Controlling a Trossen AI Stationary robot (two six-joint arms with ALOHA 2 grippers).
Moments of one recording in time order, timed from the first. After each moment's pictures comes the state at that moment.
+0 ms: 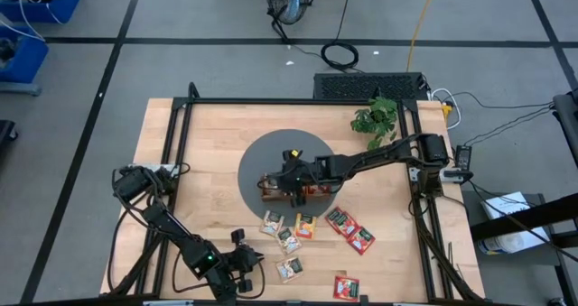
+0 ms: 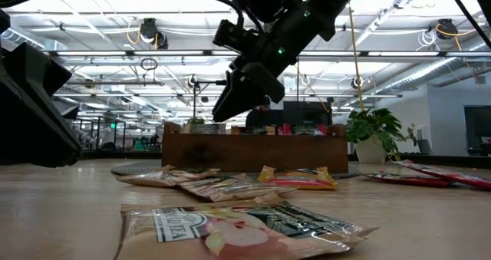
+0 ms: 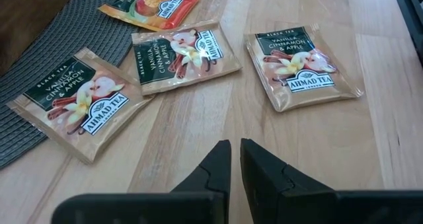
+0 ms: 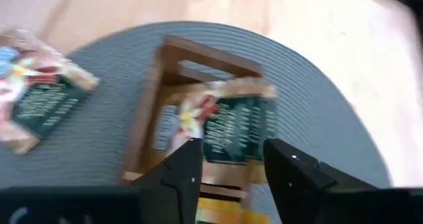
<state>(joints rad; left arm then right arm) -0.85 1.95 1.00 -0.03 -0.73 -0.83 0.03 1.92 1.26 -0.10 0.16 -0.33</state>
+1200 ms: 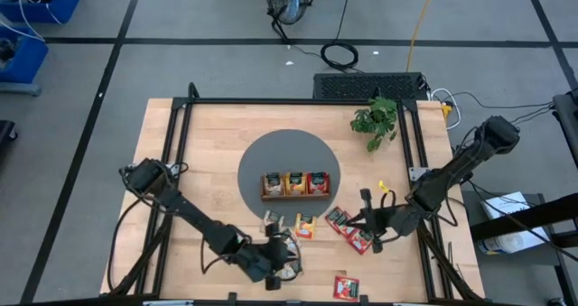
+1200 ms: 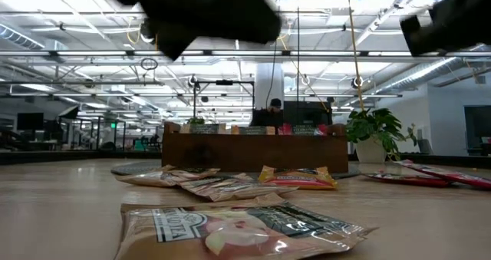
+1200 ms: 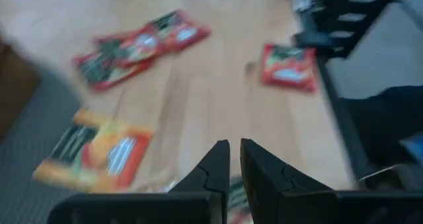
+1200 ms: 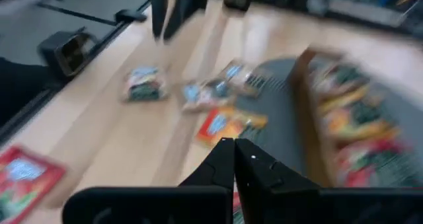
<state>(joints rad) -0.62 1.96 1.22 0.10 -0.45 -0.44 0.72 1.13 0.43 0.19 0.51 0.17</state>
